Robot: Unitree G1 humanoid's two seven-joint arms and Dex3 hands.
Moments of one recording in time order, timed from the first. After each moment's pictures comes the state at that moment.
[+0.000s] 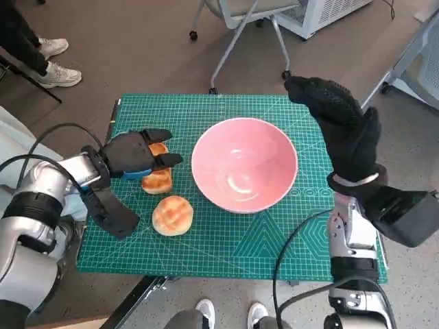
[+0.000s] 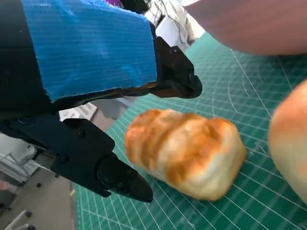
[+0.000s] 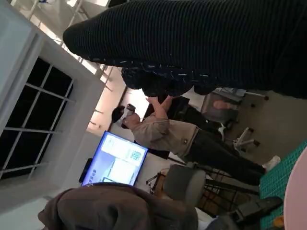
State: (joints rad) left arm -1.03 0.70 -0.82 1.14 1.25 -0.77 0.48; right arm -0.63 -0.12 -0.14 0.42 0.36 -0.60 0.56
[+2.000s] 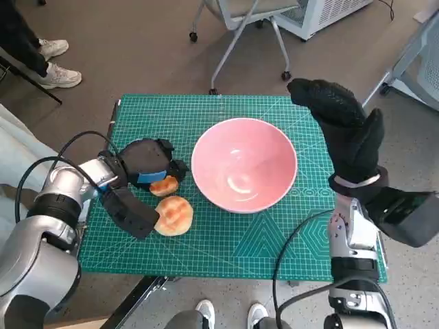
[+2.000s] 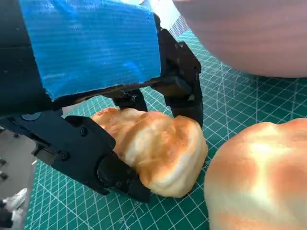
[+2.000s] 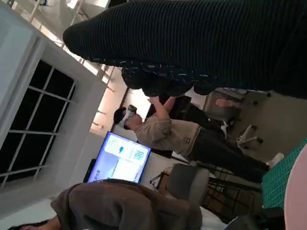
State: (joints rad) left arm -1.04 0.61 -0.79 1.25 1.01 -0.80 0.28; right arm -0.63 -0.12 -0.15 0.44 0.39 -0.60 0.59
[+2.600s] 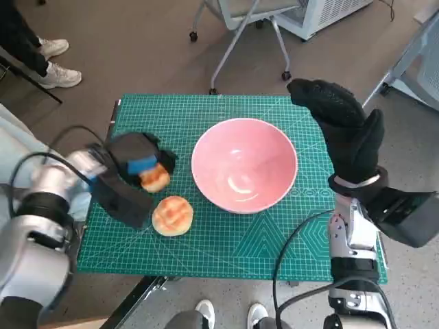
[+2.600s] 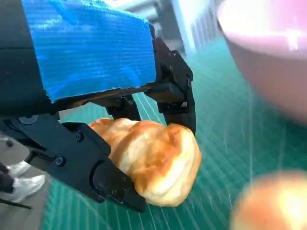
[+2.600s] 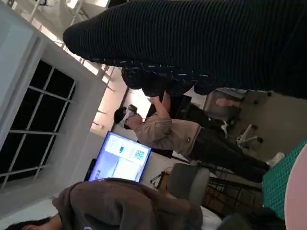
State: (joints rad) left arm -1.06 0.70 -0.58 1.17 0.79 -0.86 0.05; right arm -0.63 -0.12 -0.15 0.44 0.39 -0.60 0.60
